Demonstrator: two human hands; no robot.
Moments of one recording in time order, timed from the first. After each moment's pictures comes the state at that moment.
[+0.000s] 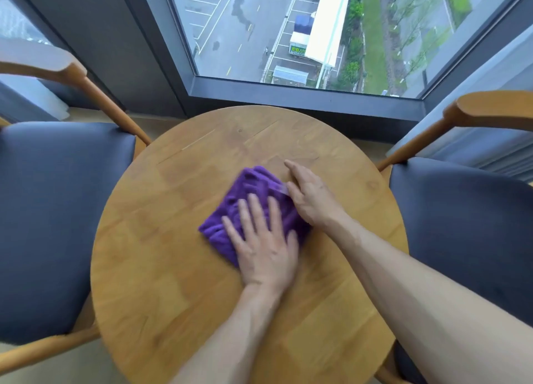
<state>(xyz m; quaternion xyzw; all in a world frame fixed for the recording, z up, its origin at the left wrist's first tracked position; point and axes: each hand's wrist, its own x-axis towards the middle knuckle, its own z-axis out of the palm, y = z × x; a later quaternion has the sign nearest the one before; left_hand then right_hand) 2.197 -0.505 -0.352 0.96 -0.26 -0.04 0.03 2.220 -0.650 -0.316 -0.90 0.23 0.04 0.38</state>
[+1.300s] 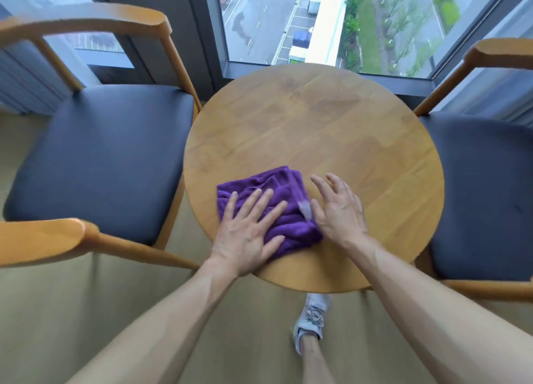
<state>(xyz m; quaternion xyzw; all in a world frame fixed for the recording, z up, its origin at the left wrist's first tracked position) 2.186 -0.249 -0.353 0.87 -0.49 -0.03 0.03 2.093 -0.446 -0.320 -0.93 0.31 0.01 0.19</state>
